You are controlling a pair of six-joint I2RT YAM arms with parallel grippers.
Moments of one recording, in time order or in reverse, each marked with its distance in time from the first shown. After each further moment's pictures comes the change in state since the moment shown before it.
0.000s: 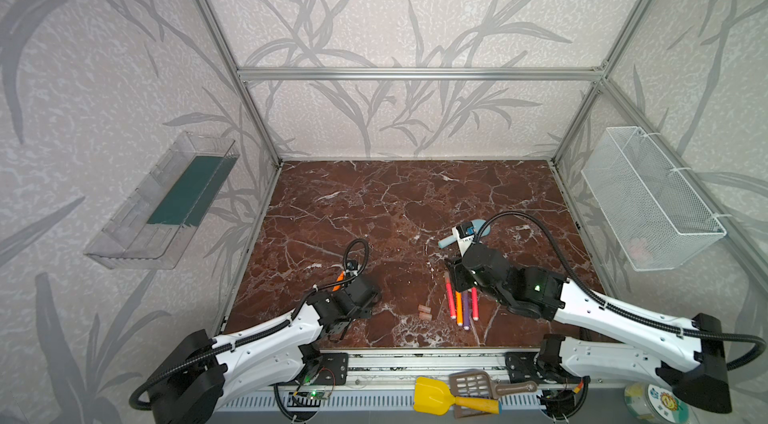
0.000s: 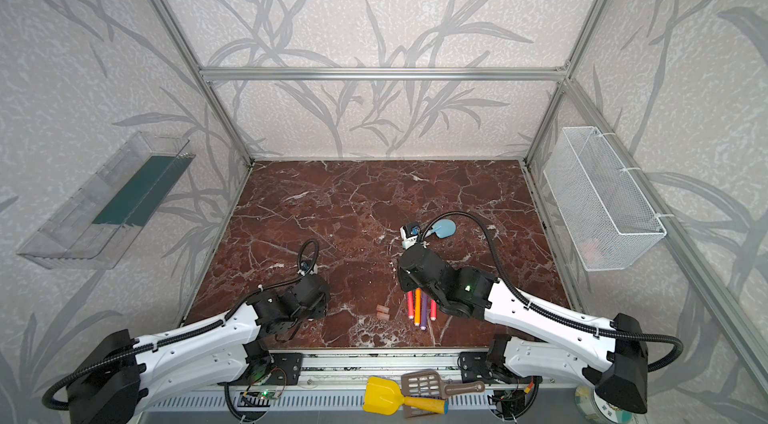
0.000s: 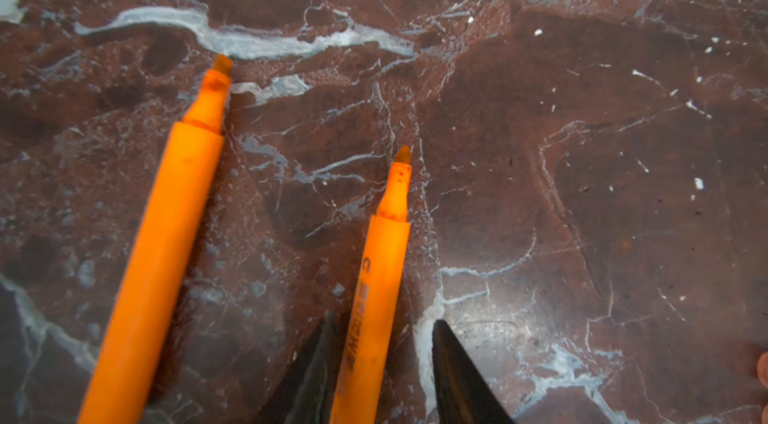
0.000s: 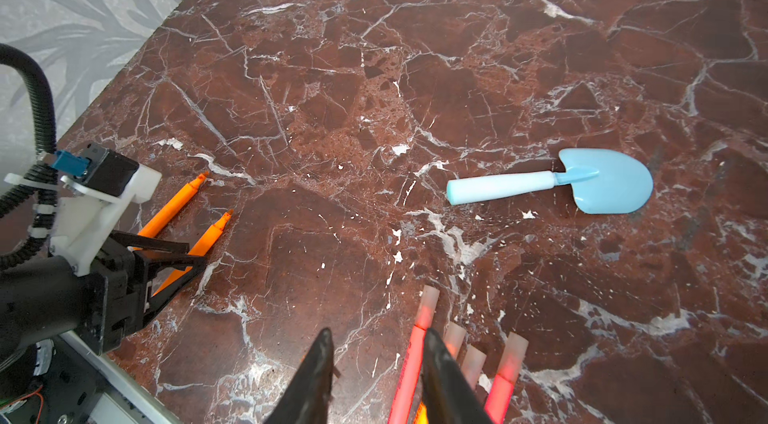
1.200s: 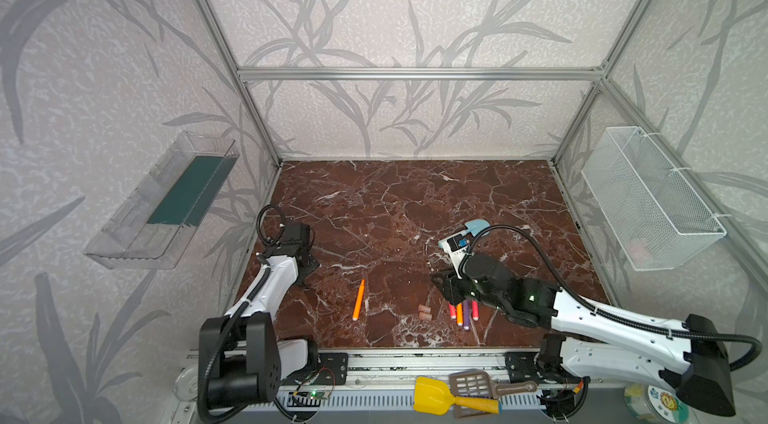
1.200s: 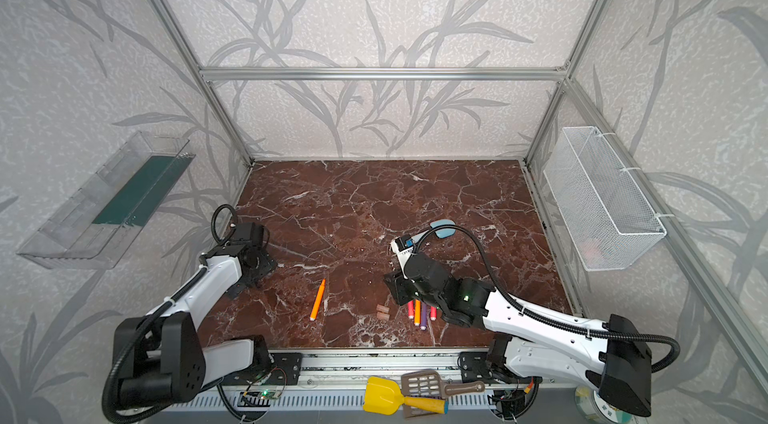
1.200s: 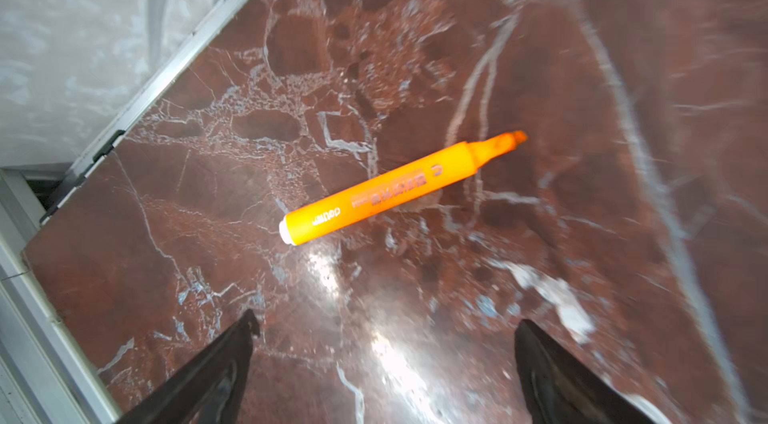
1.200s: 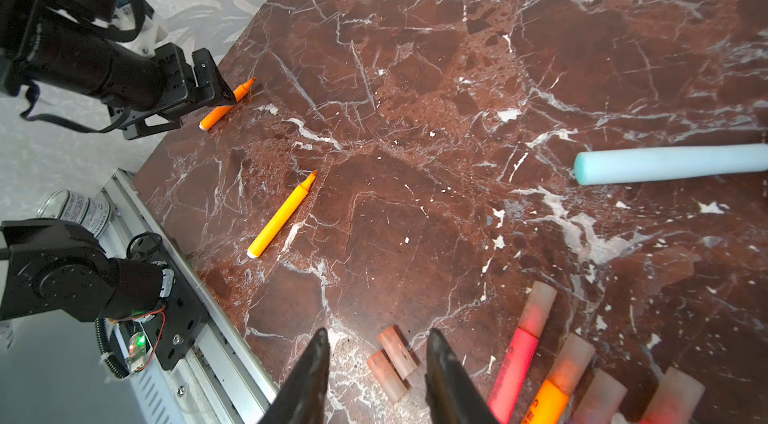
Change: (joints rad) left arm 0.999 0.300 0.324 -0.191 -0.060 0.168; right arm 0.004 -0.034 -0.198 0.274 -0.267 0.019
